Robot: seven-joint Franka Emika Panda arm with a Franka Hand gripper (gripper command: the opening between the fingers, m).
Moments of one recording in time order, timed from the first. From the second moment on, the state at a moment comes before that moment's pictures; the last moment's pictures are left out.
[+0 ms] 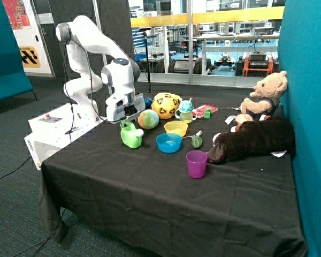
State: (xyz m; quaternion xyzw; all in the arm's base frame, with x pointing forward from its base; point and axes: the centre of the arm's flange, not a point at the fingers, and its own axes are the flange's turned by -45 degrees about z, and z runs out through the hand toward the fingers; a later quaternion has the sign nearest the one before) arm 0.487 -0.228 0.368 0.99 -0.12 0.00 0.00
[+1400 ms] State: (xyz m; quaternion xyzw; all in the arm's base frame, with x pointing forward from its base) arm 0.490 -0.216 0.373 0.99 -0.11 0.01 0.00
